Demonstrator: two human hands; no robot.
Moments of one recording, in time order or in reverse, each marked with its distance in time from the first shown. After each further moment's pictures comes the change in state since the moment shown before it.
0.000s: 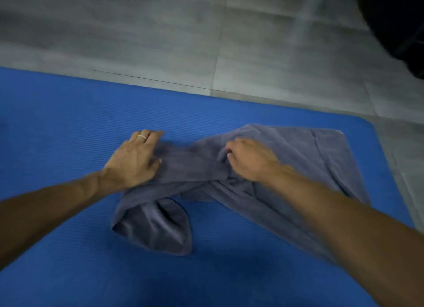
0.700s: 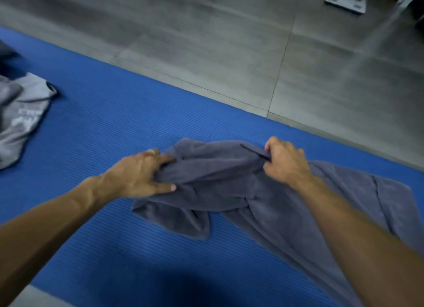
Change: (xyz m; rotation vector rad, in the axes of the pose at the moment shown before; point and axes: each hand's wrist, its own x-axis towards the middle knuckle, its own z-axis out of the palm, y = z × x) left_hand -0.061 -0.086 -0.025 -0.137 -0.234 -0.166; right_hand 0.070 -0.043 -0.008 -0.008 0.089 0.196
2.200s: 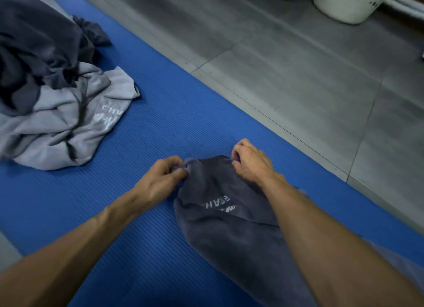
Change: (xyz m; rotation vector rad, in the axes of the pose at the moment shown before) left_hand -0.006 -0.122 0.001 -1.165 0.438 -0.349; right_hand 0.135 -0.243 0.053 -0.022 -0.184 -0.473
